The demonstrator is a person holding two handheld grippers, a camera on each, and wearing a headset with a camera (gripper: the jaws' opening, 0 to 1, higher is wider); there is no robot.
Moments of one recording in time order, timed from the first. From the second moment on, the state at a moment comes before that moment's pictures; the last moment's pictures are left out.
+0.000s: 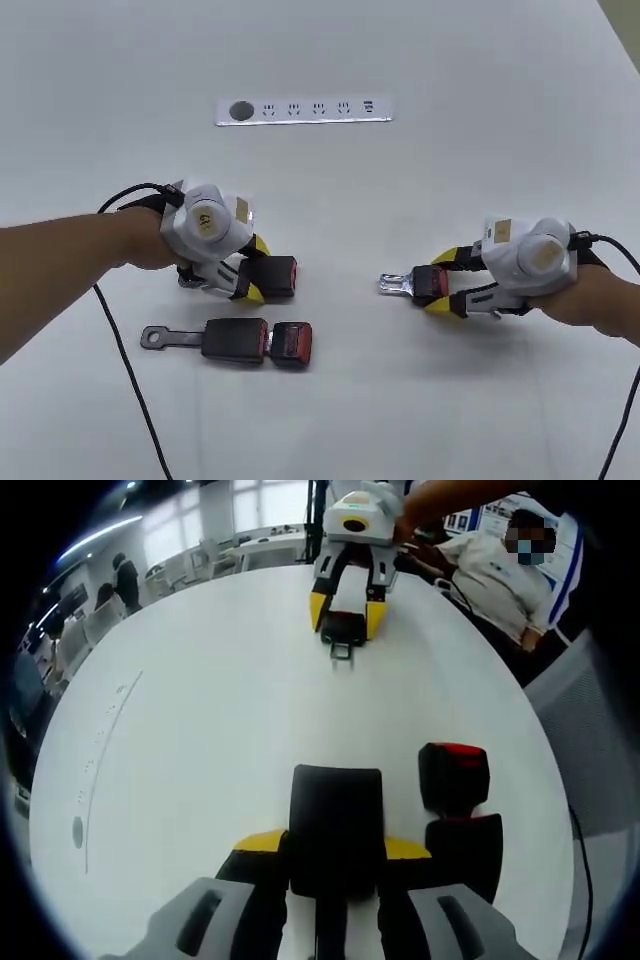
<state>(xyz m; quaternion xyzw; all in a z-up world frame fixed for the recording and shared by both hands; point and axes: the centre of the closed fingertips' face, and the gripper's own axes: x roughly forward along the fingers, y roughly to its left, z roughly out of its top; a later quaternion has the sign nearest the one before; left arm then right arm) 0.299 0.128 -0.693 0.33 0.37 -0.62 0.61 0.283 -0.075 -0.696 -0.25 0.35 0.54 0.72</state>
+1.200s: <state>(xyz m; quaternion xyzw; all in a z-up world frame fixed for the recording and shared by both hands) 0.304 0.158 -0.627 0.12 0.34 -0.40 0.84 0.288 -0.075 -0.648 -0.11 0.29 0.30 0.90</state>
